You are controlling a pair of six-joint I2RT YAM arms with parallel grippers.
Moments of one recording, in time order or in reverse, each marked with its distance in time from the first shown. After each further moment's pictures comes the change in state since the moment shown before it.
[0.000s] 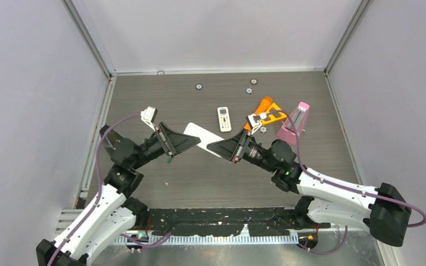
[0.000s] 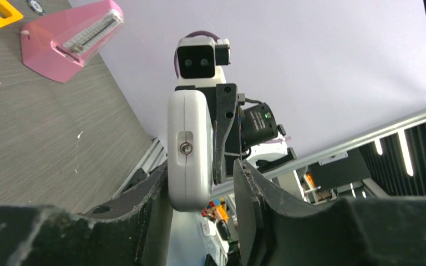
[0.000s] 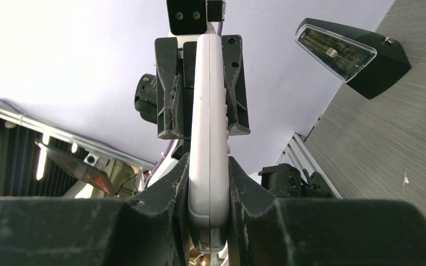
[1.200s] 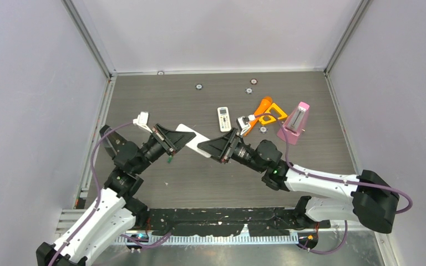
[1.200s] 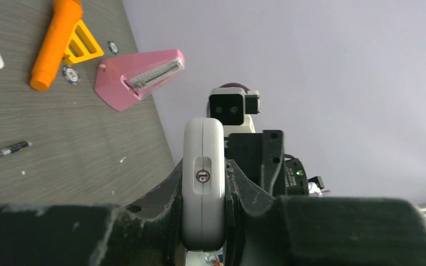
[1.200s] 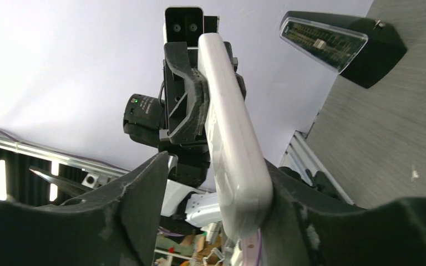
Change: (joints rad) left arm -0.011 -0.040 -0.081 -0.047 -0.274 -0.026; right arm 0.050 0.200 0.016 0.120 0.096 0.112
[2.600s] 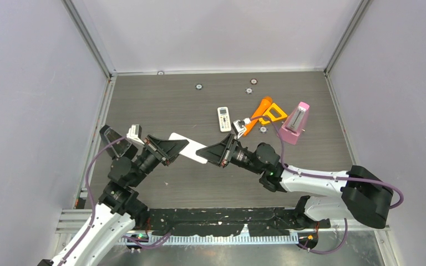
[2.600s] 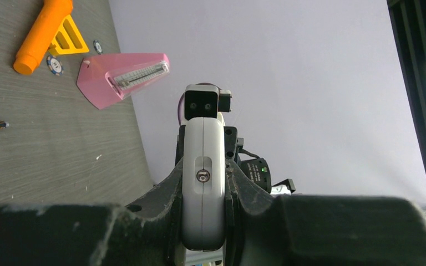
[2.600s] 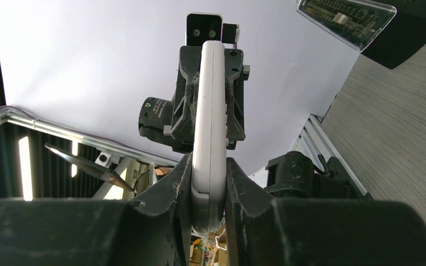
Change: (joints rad) left arm -0.012 -0.230 -0.087 -0.122 -0.114 -0.116; right arm -0.007 0.050 -0.055 0.138 -0.075 0.021
